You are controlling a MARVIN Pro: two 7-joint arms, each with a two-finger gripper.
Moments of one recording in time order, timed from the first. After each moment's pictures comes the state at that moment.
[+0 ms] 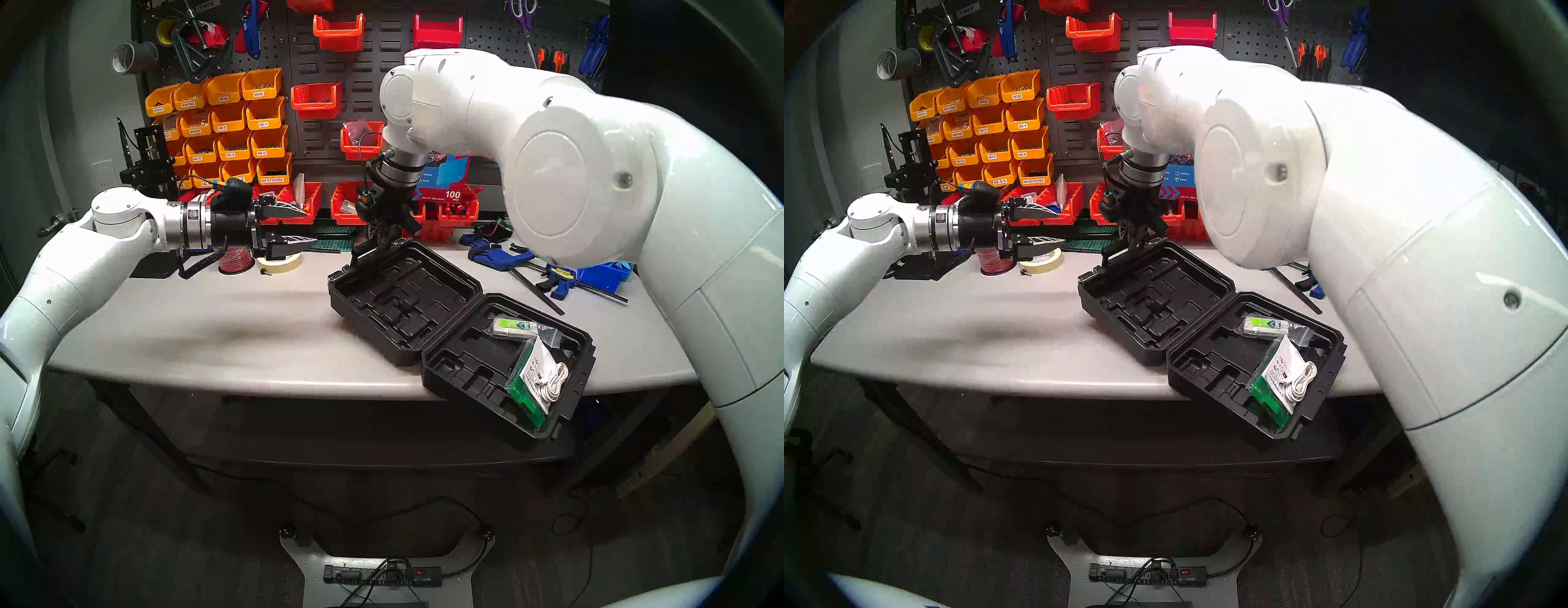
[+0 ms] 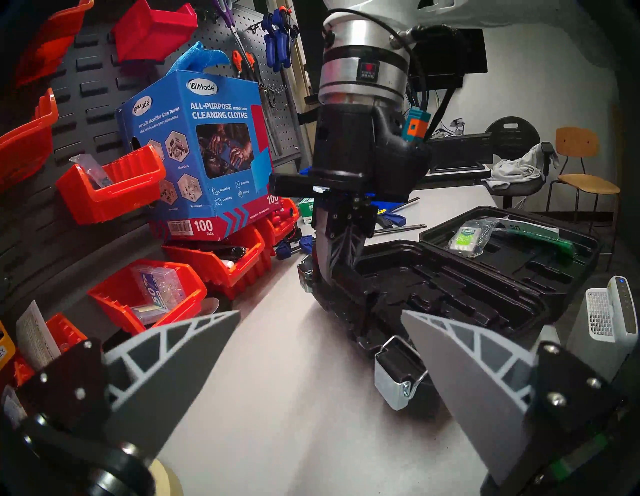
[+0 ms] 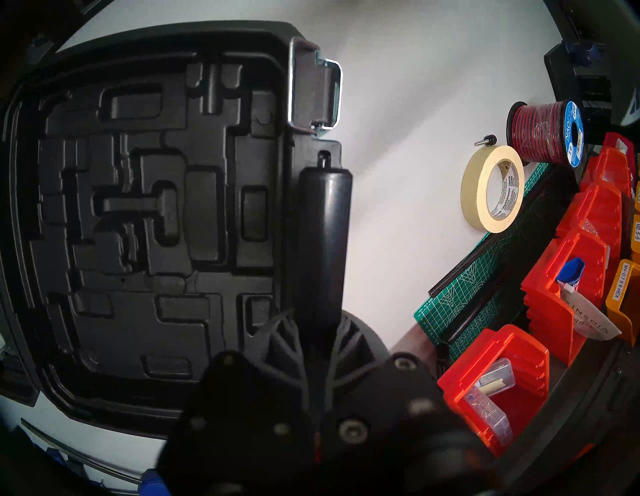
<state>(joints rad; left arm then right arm) 0.54 -0.58 -0.74 -1.19 -0.88 0.03 -1.09 0.31 -1.89 -1.55 -0.24 1.58 -0.57 1.23</state>
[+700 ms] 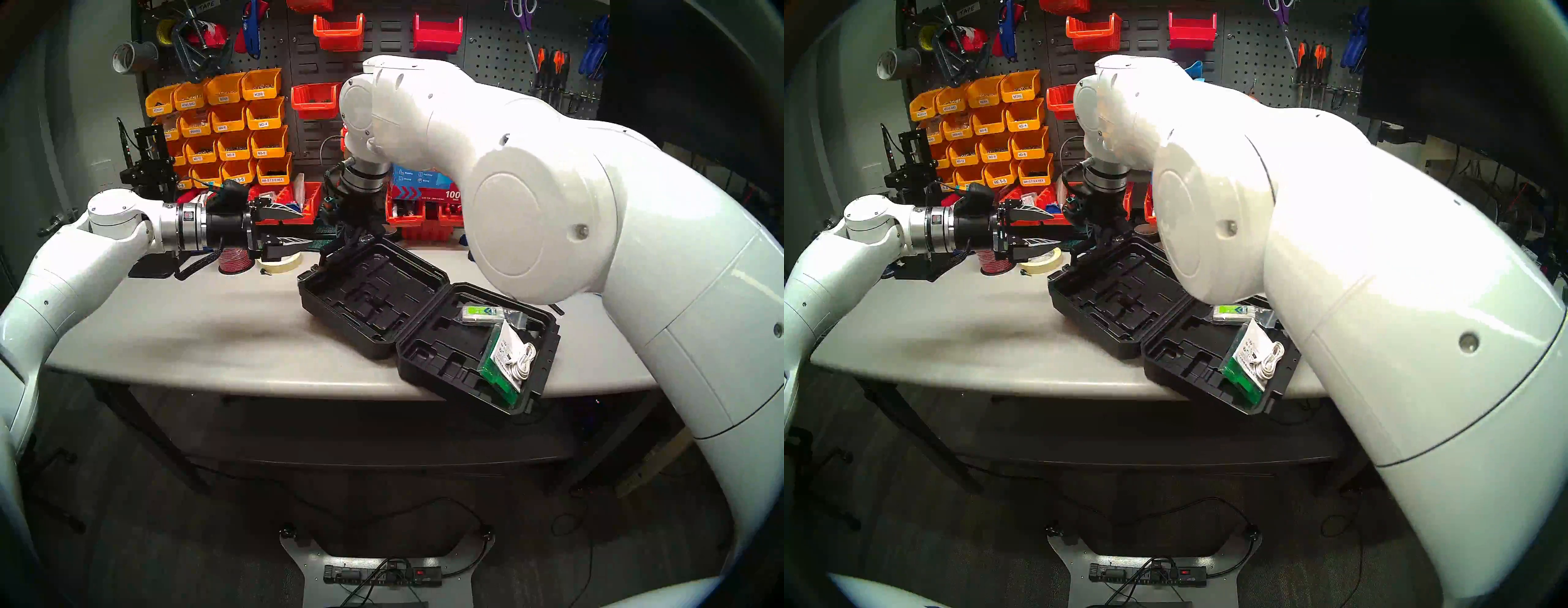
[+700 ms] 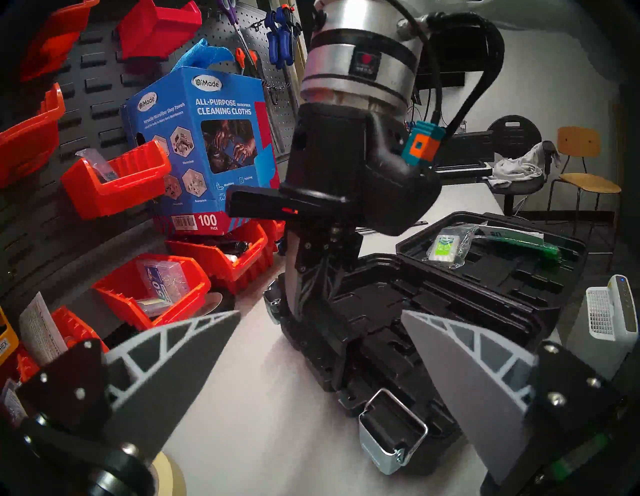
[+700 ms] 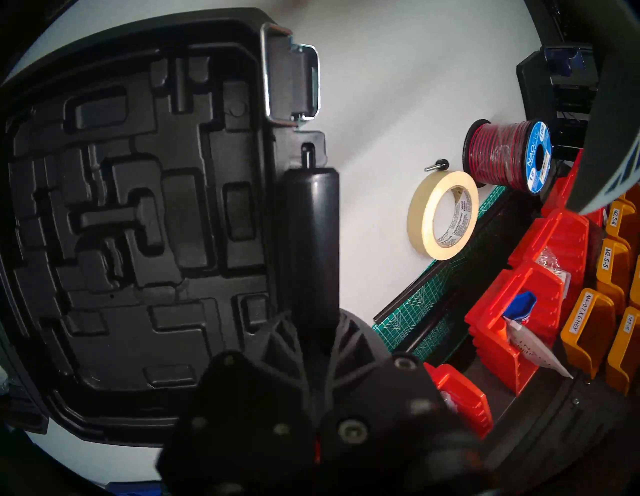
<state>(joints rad) 0.54 -0.57 -0.74 -1.19 -0.88 0.02 -1.10 0.27 -1.97 -1.56 -0.16 1.57 -0.49 1.14</state>
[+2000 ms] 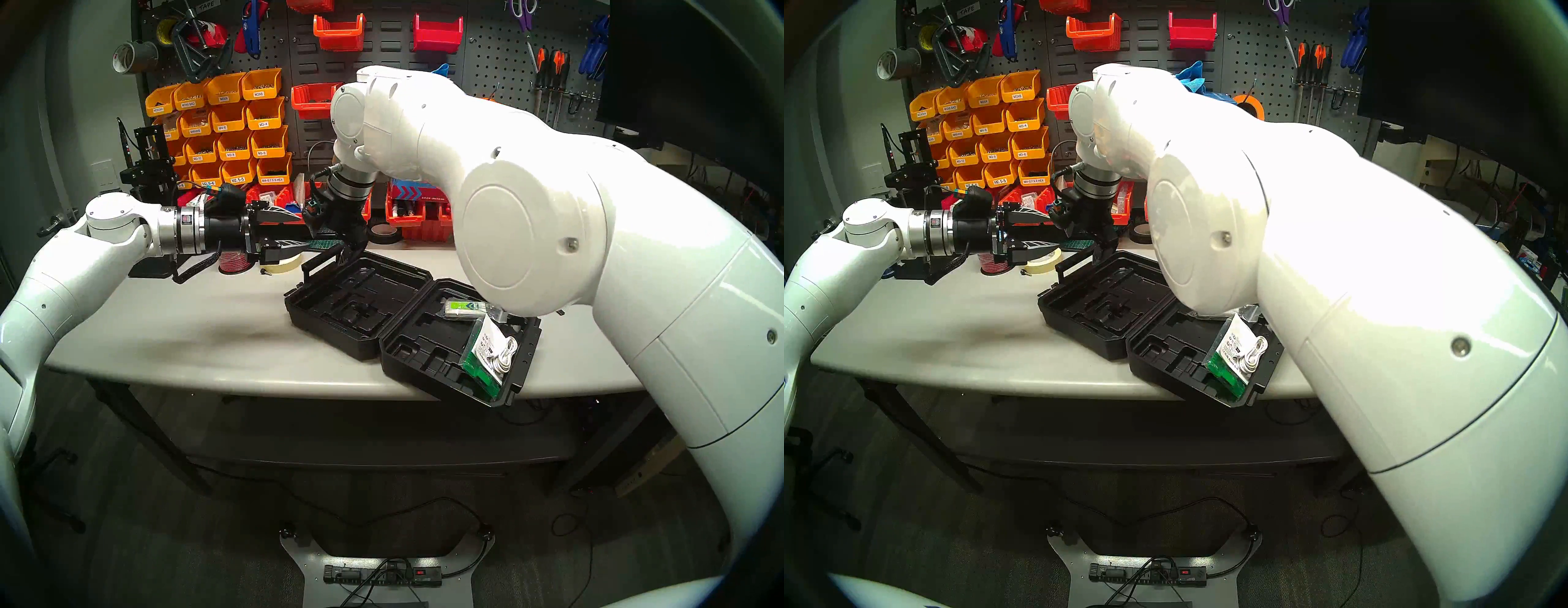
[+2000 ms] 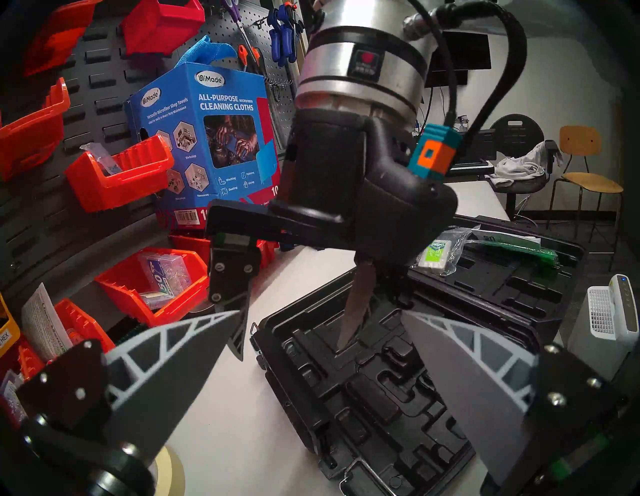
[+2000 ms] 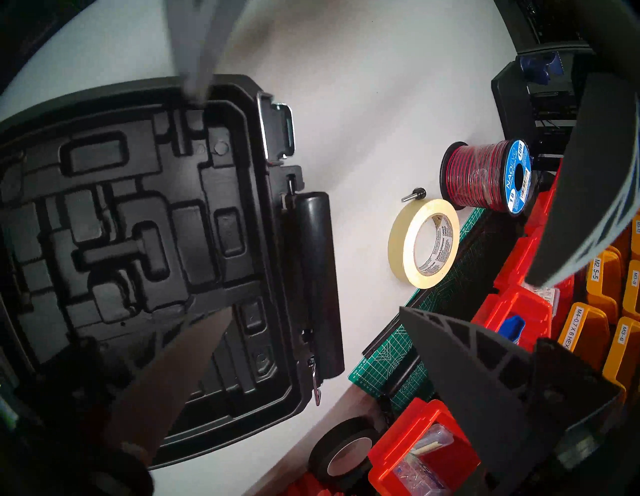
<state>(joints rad) 0.56 -0.56 -0.74 -1.20 -0.89 0.02 -1.08 0.25 -1.97 -1.52 -0.14 1.63 -0.46 1.16</state>
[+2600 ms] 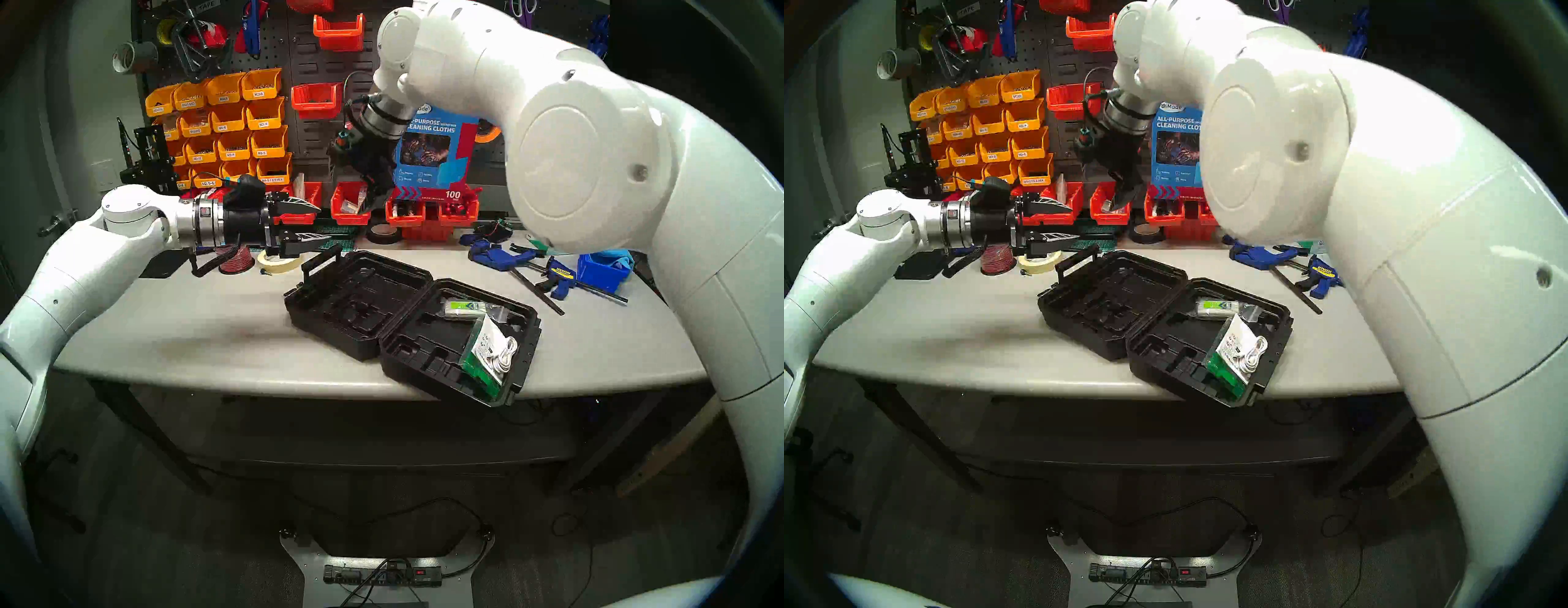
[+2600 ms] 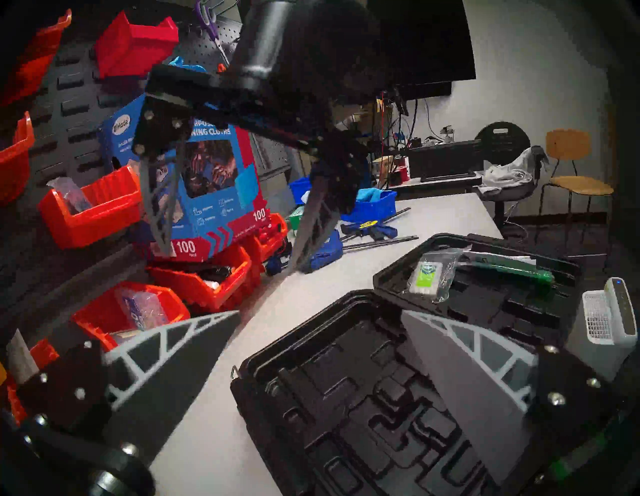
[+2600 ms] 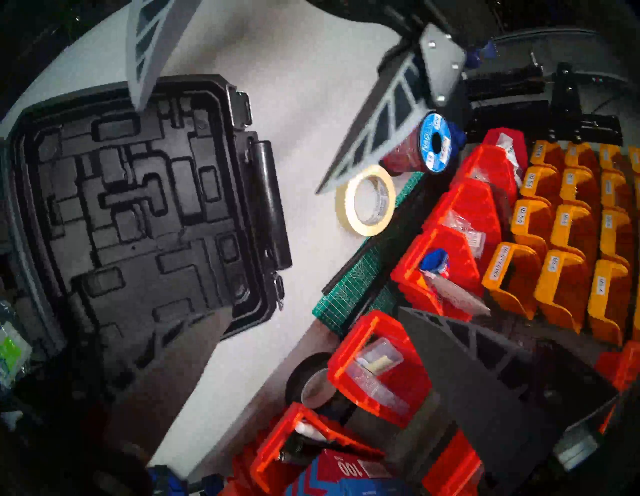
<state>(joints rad) 0.54 -0.62 -0.74 -1.25 -0.89 0.02 -1.07 0.40 -1.84 -1.45 -0.13 1.70 -0.51 1.23</state>
